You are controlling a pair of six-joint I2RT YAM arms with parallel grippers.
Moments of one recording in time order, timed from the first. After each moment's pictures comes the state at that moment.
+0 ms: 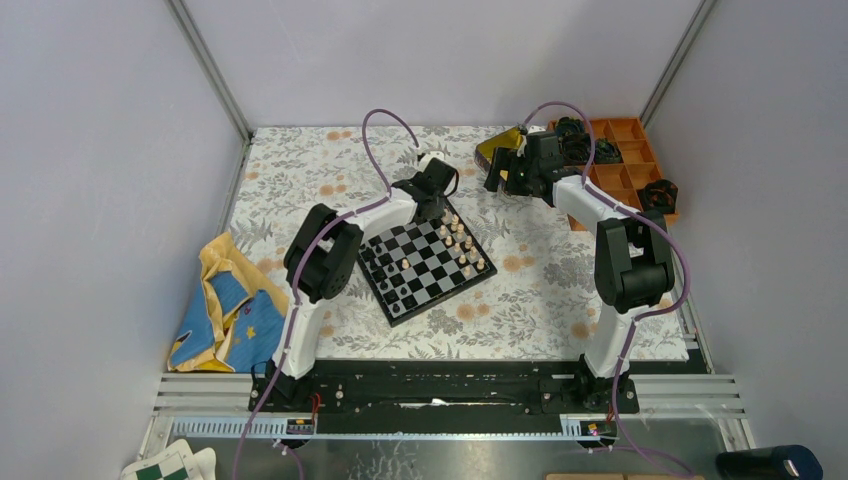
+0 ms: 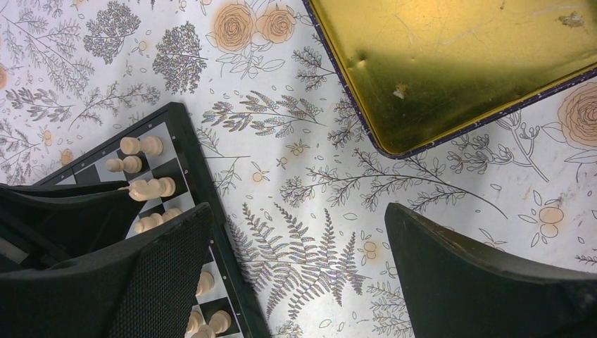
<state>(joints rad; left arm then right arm) -0.59 2.18 1.62 -0.34 -0.33 -0.46 0.23 1.88 1.35 -0.19 -0.14 0.31</state>
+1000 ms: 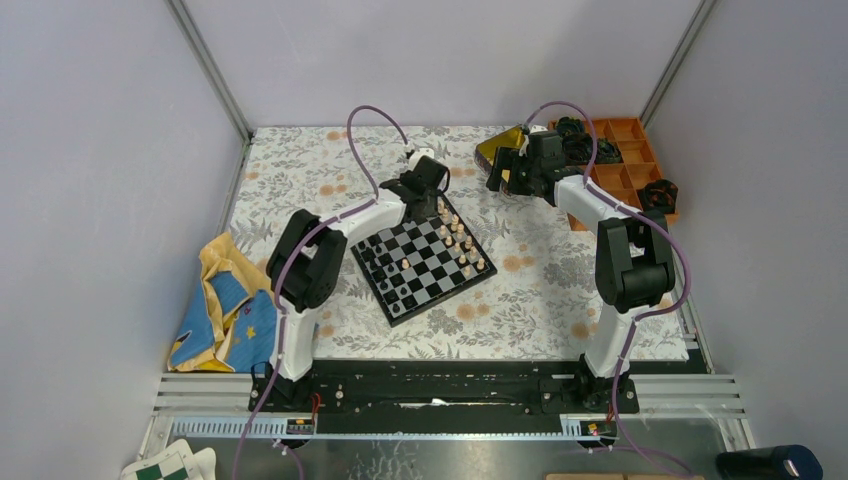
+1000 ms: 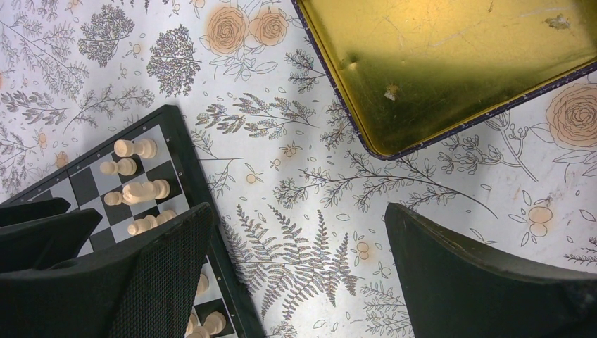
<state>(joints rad) -0.58 2.05 1.53 -0.36 -0.35 -0.47 0.22 1.88 1.35 -0.19 -0.14 0.30</state>
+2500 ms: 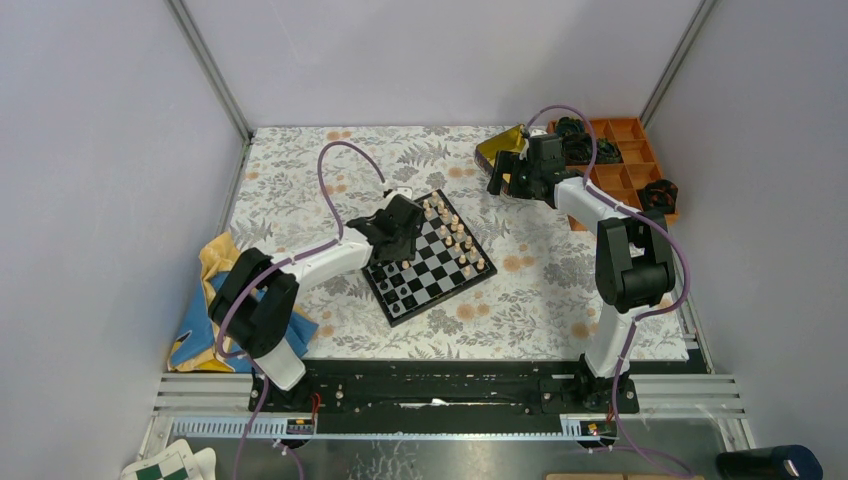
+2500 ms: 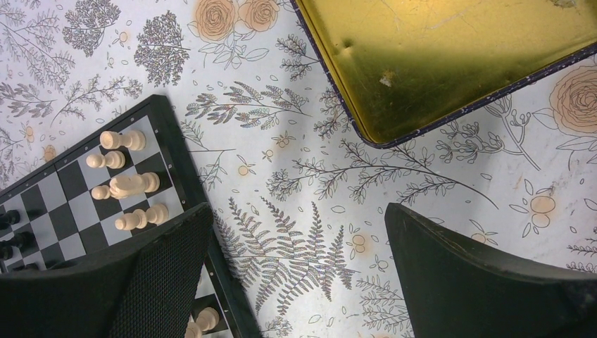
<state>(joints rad) -0.64 1.65 1.05 -0.37 -0.27 -0.50 0.22 1.88 1.33 -0.19 -0.14 0.30</state>
